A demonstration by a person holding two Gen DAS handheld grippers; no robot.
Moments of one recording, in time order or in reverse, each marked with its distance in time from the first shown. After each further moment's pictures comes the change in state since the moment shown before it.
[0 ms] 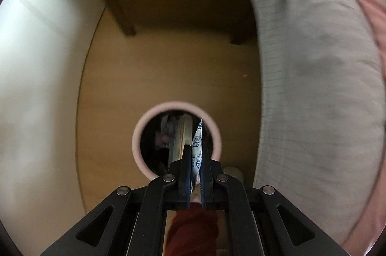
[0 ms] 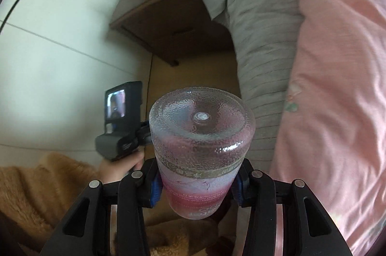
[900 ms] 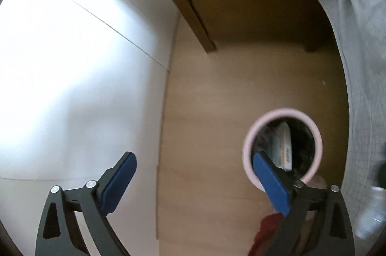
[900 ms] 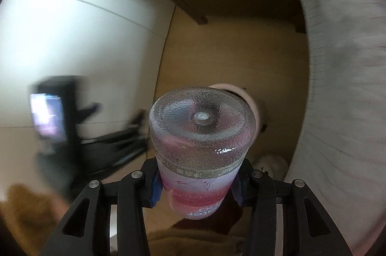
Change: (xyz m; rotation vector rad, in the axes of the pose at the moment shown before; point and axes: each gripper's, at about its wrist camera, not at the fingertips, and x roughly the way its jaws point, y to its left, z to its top) left arm -0.053 0.080 -0.021 0.069 -0.166 0.461; right arm 0.186 0.050 0.042 -0.157 0.239 0.071
